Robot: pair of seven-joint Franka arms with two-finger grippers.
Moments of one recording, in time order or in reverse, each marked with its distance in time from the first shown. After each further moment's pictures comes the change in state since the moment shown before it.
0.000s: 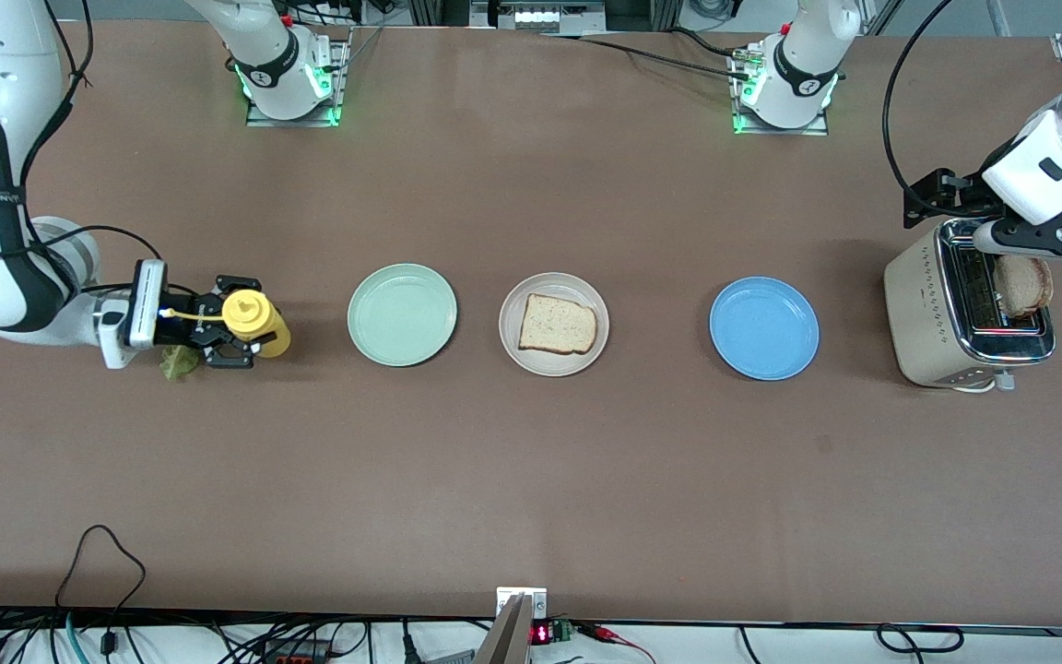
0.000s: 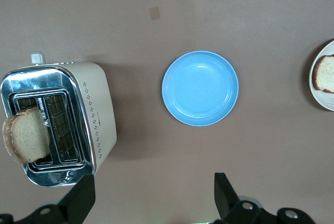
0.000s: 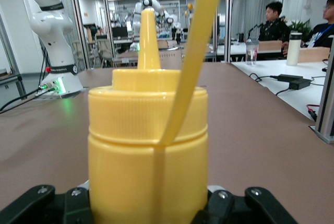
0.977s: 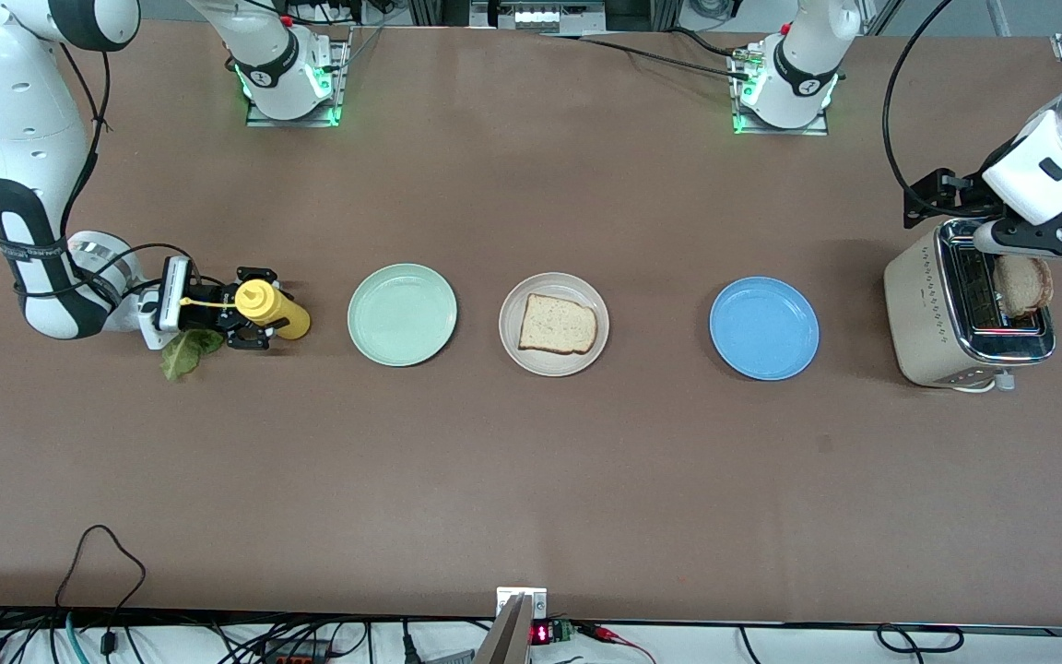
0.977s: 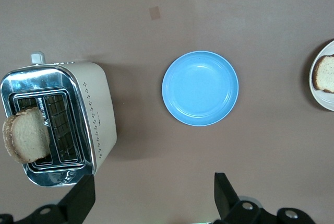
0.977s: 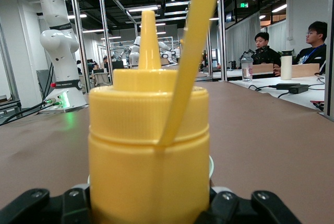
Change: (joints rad) left arm 0.000 0.000 0.000 0.000 0.000 0.000 0.000; right arm -0.084 0.184 0.005 -0.029 0.035 -0.102 -0.185
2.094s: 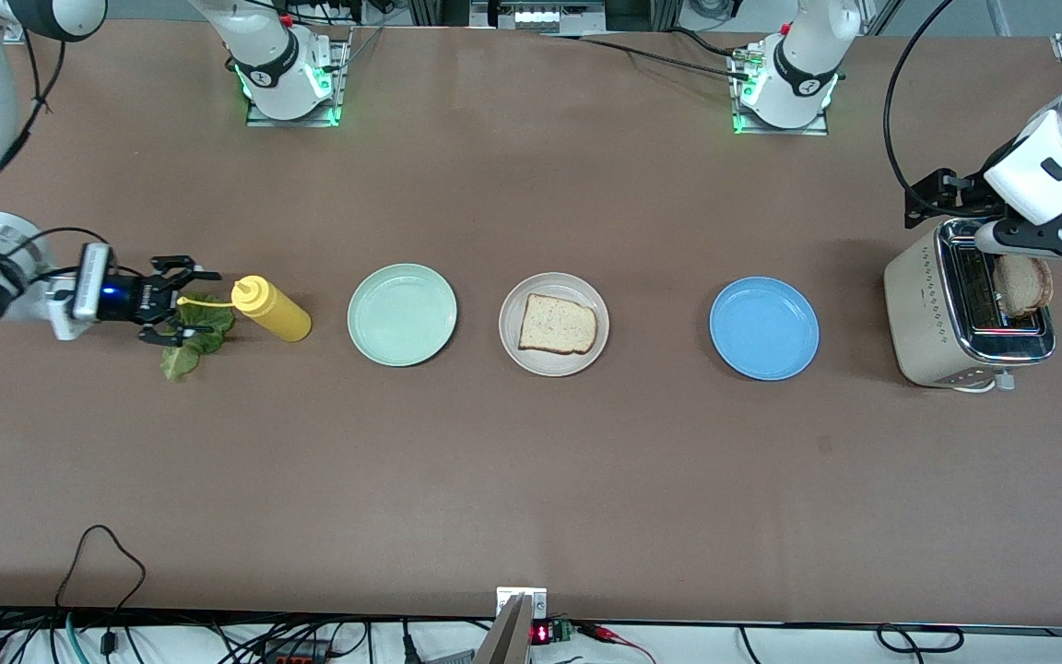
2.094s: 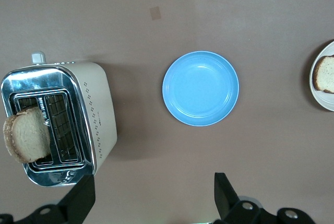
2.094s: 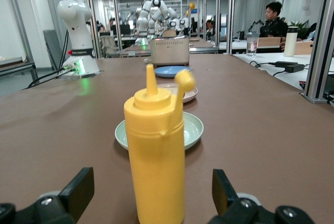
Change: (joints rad) left arm 0.002 0.000 0.001 0.000 0.000 0.000 0.000; right arm -0.094 -0.063 -0.121 0.156 -0.229 -0.070 0.058
